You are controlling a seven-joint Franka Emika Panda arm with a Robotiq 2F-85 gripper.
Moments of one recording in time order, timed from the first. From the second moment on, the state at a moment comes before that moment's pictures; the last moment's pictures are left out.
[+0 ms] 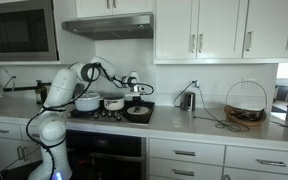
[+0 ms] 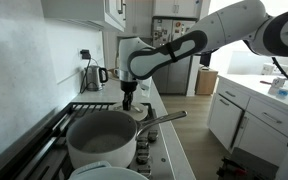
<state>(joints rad) 0.18 0.38 0.16 -1.66 -0.18 2.11 -0.23</state>
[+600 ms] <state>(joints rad) 0.18 0.37 0.16 -1.66 -0.23 2.11 -0.23</state>
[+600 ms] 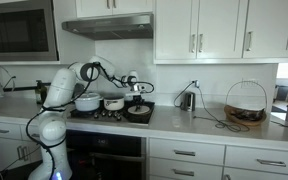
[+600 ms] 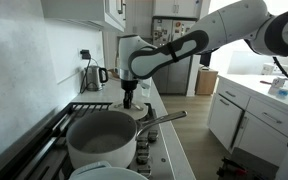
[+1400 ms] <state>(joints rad) 0.20 0.32 0.16 -1.63 -0.23 2.05 -0.23</state>
